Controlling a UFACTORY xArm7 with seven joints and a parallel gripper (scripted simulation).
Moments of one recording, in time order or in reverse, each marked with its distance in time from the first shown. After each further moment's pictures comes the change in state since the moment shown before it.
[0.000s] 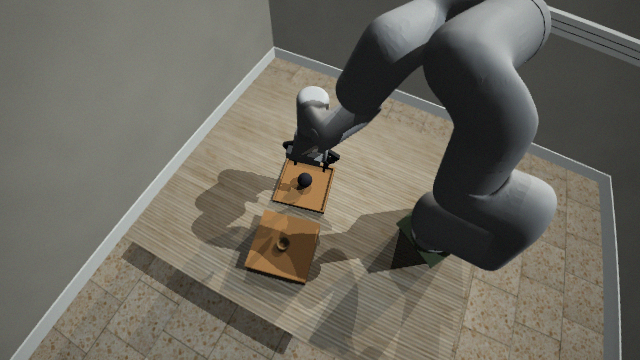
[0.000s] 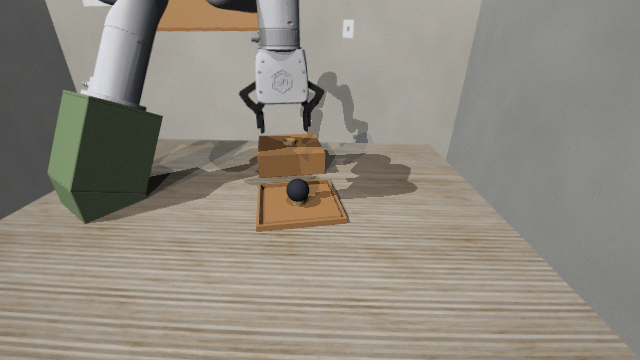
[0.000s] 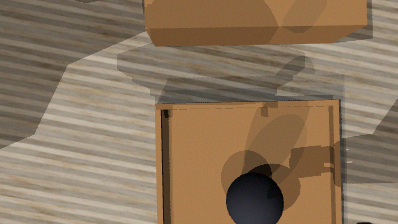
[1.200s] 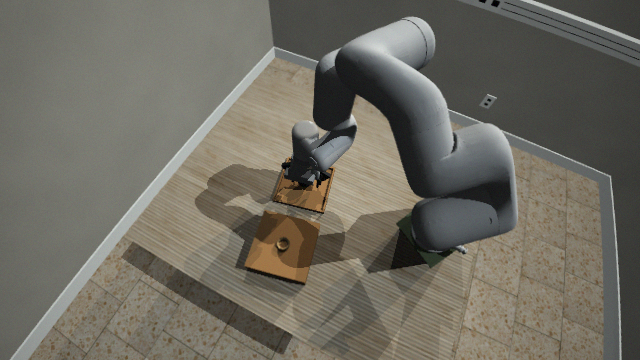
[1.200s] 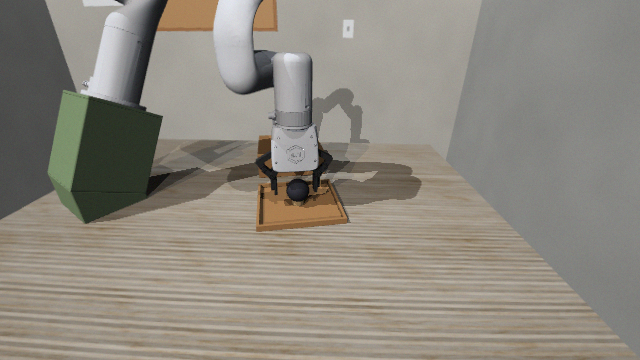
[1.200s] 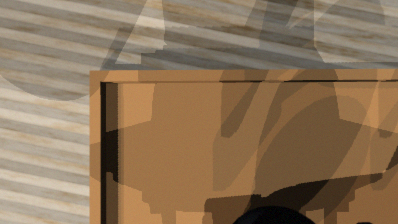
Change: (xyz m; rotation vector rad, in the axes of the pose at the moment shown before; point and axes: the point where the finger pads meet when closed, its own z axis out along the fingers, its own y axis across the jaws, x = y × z) arm -0.013 0.018 0.142 0.014 0.008 -0.016
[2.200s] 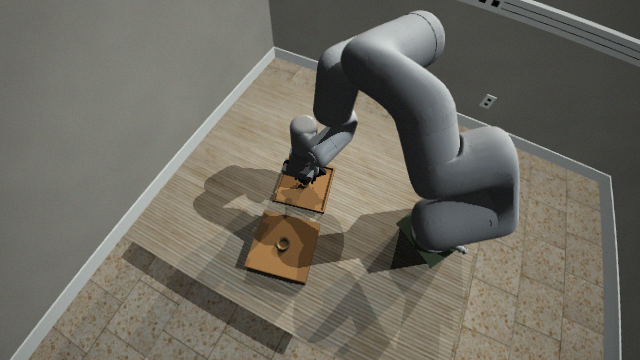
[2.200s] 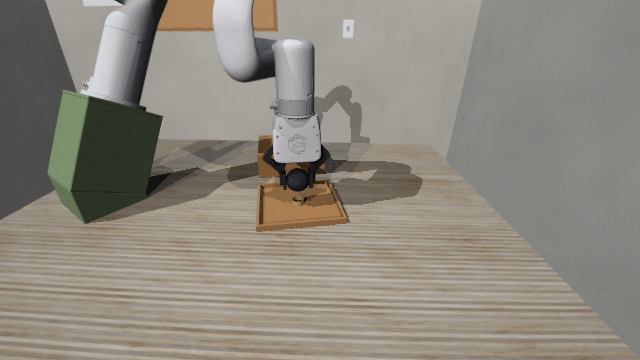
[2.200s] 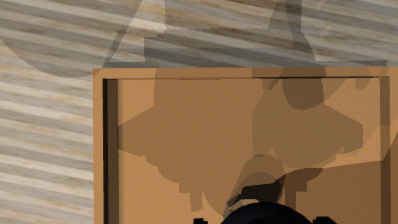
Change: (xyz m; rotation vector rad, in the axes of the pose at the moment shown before) arm -0.004 0.005 -0.022 -0.003 -0.015 0.002
